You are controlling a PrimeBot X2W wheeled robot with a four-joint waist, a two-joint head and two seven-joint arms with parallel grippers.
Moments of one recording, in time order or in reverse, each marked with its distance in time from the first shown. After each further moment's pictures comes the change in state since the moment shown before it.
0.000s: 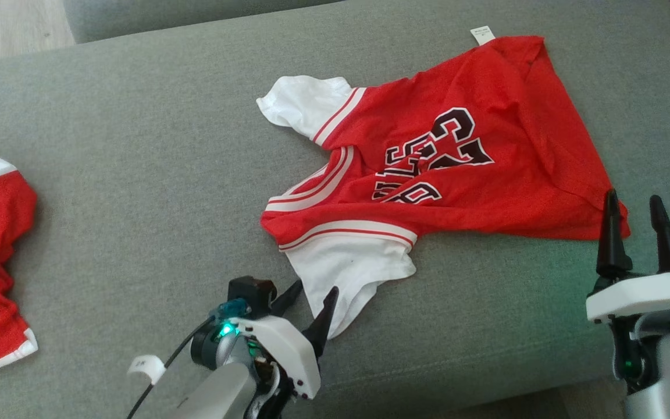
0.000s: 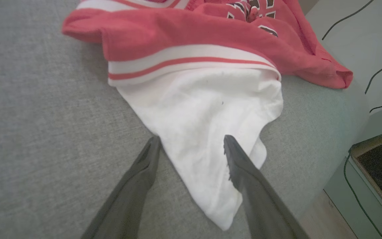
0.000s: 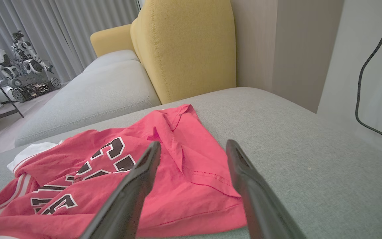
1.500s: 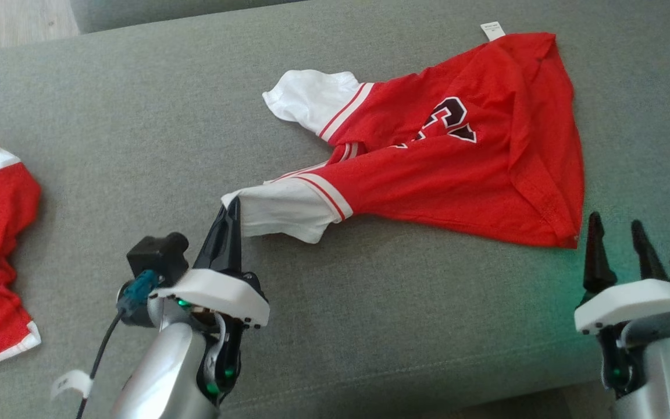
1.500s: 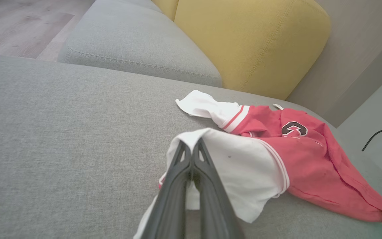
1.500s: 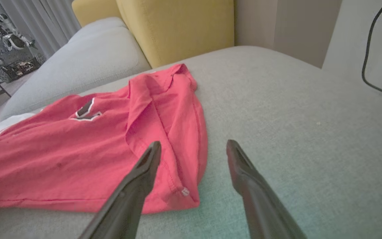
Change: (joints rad) left arm 0.046 0.009 0.321 -0.277 0.133 0.112 -0.110; right arm -0.019 0.020 -0.021 0.117 -0.007 0.000 0.031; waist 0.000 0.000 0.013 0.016
